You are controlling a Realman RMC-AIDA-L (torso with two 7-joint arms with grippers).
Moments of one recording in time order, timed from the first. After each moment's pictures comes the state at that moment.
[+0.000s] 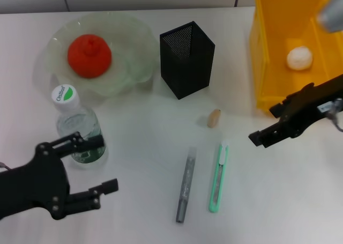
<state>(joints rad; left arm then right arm) -0.09 -2.07 0.98 0.79 1.61 1.81 -1.01 0.48 2.08 -1.37 -1.68 -2.47 -1.77 2.62</state>
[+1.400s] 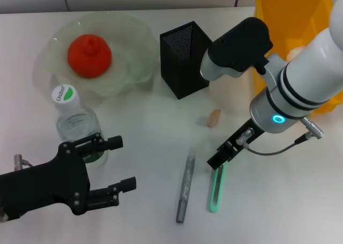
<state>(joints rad) -0.18 -2.07 0.99 0.63 1.64 1.76 -0.96 0.66 2.09 -1.79 -1.27 -2.55 -1.41 2.95</state>
